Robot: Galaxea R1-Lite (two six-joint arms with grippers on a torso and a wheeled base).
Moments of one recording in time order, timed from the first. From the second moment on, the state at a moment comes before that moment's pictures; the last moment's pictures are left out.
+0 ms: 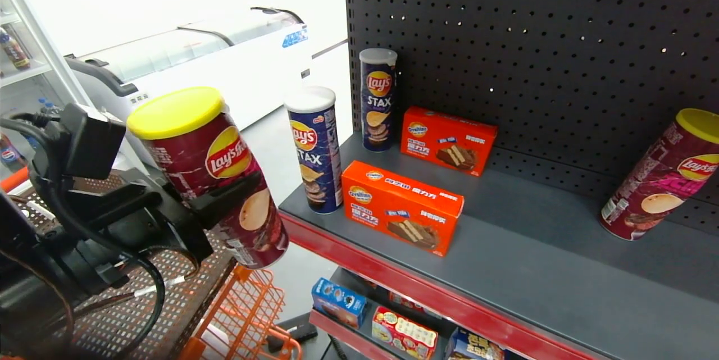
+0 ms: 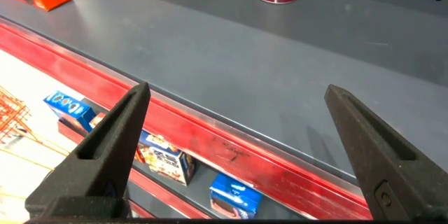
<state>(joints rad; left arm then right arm) -0.36 1.35 -0.43 -1.00 -0.26 0.02 0.00 0.00 0.00 0.00 0.03 0.00</state>
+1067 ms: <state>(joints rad) -0.69 1.35 -0.39 -1.00 -0.48 0.04 0.00 0.00 0.00 0.00 0.03 0.00</state>
